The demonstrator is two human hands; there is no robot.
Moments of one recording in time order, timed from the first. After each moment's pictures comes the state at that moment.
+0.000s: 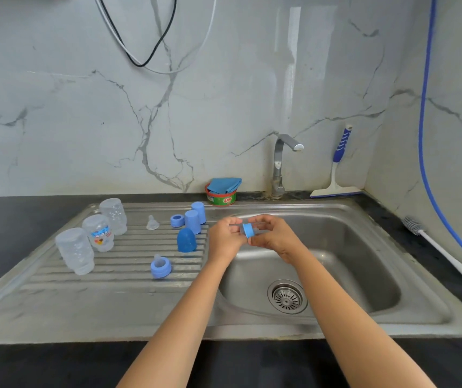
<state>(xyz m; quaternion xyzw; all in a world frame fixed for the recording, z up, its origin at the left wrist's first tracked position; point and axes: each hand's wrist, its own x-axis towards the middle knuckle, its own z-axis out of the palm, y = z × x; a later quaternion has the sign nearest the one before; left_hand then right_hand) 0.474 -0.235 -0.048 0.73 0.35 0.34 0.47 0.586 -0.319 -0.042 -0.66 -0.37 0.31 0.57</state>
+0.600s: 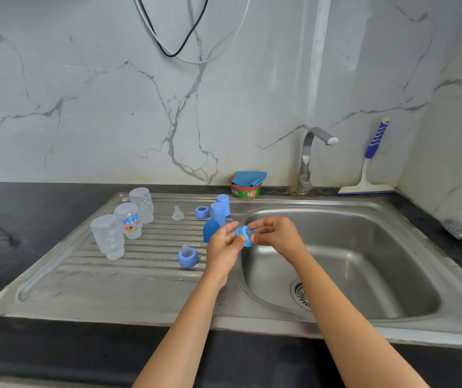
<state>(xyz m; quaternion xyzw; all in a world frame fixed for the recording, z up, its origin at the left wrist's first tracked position) 0.417 -0.214 -0.085 0.63 0.33 0.39 0.59 0.542 -0.294 -0.047 -0.68 -0.43 0.26 0.53</state>
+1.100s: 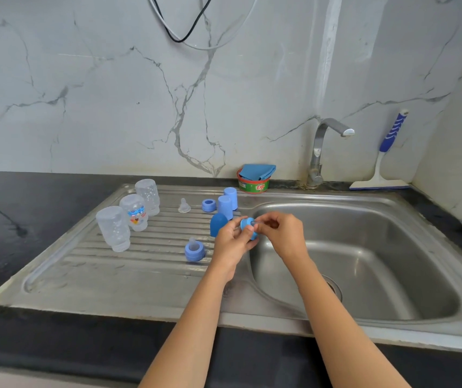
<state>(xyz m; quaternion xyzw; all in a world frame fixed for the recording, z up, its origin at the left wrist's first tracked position) 0.415 -0.216 -0.079 0.56 0.26 0.38 0.69 0.521 -0.283 -0.055 -0.71 -0.43 0.11 0.54</state>
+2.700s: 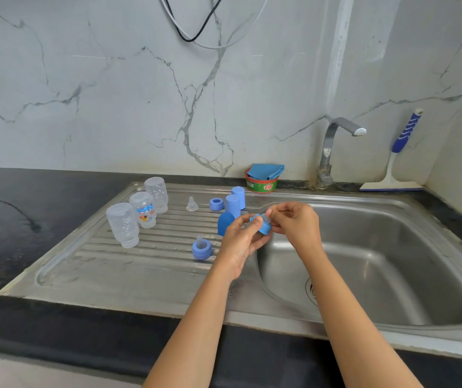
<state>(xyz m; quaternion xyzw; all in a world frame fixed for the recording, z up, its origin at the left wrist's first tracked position) 0.409 -0.225 -0.060 0.48 0.24 0.37 0.76 0.519 -0.289 -0.034 -0.66 -0.37 0.17 0.63</state>
